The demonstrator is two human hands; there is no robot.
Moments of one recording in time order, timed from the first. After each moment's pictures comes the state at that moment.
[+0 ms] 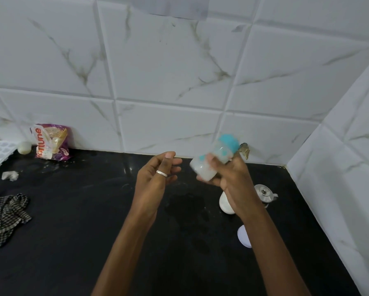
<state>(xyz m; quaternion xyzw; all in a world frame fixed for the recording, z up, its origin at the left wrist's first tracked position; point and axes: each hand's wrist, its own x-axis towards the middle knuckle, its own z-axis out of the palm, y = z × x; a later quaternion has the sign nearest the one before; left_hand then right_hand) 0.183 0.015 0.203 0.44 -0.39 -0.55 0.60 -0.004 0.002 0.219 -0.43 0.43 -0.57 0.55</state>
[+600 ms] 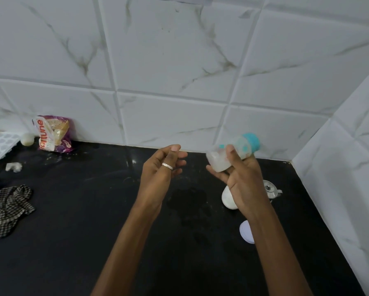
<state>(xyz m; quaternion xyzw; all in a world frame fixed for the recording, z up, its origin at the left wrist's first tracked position) 0.174 0.005 0.197 0.44 -0.39 -0.55 0.59 -0.019 0.004 0.211 -0.37 0.39 -0.61 0.58</state>
